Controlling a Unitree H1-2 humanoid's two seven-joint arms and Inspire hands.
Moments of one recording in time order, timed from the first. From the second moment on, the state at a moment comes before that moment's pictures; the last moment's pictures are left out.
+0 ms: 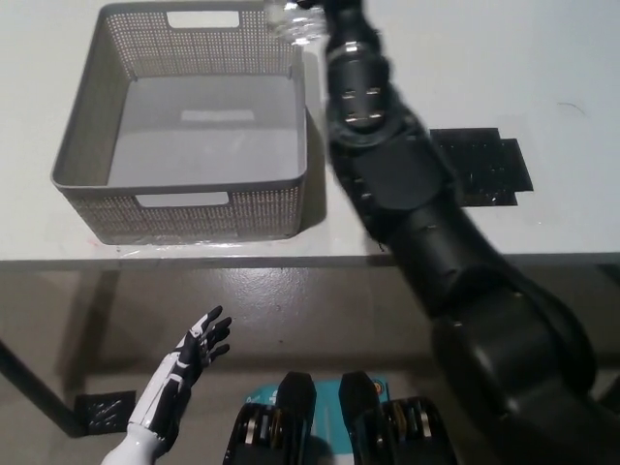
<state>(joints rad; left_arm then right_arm) -0.03 0.15 -0.03 0.19 -0.08 -0.25 -0.21 -1.30 0.16 0.05 1.05 -0.10 -0.27 -0.39</state>
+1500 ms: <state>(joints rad) -0.04 0.16 -0.03 0.15 -0.08 -0.24 -0.23 -1.27 0.17 0.18 1.19 -0.17 -0.33 -0.26</state>
